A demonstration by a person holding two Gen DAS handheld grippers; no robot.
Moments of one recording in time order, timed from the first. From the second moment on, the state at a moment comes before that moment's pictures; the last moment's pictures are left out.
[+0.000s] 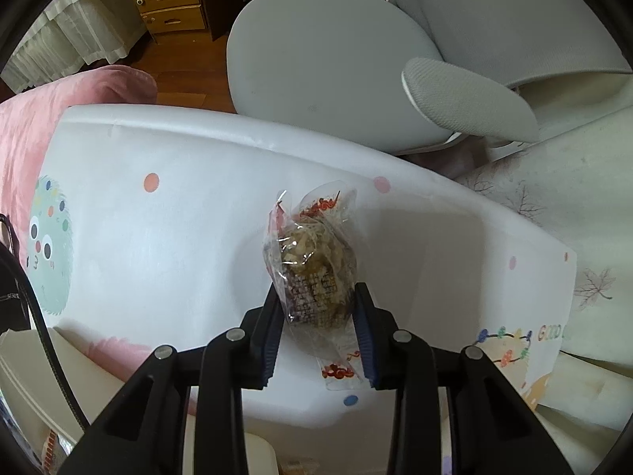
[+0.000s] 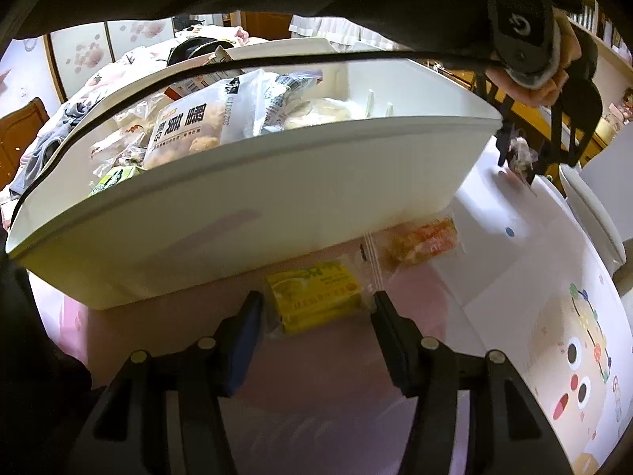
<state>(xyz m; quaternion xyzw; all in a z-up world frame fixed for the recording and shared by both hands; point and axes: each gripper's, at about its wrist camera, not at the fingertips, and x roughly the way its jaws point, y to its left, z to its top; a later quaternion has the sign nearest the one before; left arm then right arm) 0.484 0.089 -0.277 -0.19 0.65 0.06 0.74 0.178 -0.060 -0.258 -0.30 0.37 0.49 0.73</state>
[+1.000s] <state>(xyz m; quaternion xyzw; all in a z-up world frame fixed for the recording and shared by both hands) 0.325 0.103 -0.097 -0.19 0.58 -0.04 0.79 0.129 -0.069 -0.154 -0.22 0.39 0.37 0.82</state>
